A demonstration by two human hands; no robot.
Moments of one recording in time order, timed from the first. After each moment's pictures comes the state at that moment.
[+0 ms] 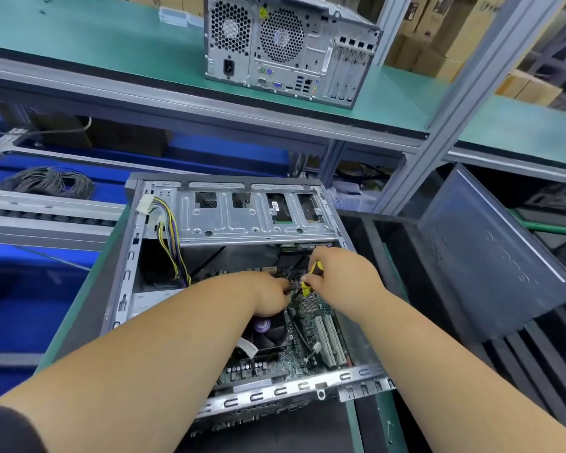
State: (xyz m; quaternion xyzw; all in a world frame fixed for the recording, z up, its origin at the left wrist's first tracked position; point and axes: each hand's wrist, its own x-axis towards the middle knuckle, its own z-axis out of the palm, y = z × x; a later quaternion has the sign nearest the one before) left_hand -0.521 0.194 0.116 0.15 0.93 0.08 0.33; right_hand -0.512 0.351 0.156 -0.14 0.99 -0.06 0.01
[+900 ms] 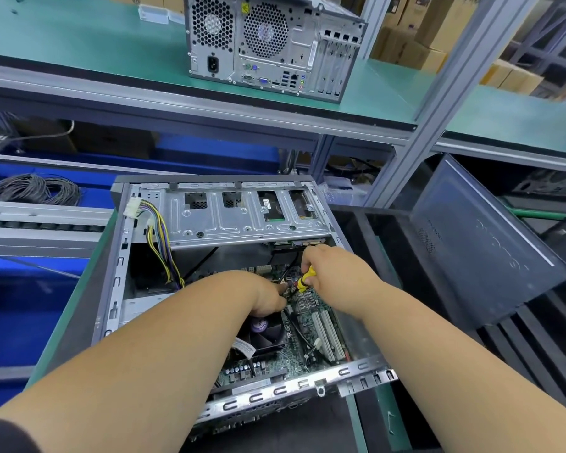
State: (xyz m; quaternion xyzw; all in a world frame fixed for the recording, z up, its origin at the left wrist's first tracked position) left_hand -0.526 0.198 0.119 0.14 0.90 0.05 0.42; right_hand -0.513 0.357 0.155 -0.20 0.98 -0.02 0.05
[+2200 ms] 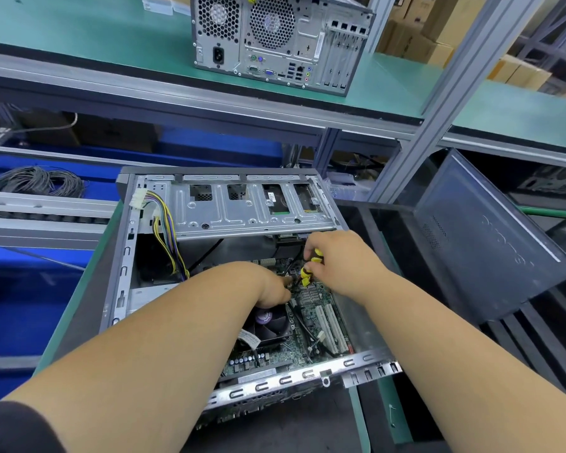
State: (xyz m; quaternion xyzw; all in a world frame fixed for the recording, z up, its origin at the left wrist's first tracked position) left_hand -0.523 0.198 0.124 0.15 0.90 0.03 0.41; right_hand -0.520 0.356 0.156 -0.22 0.97 -0.06 -0.02
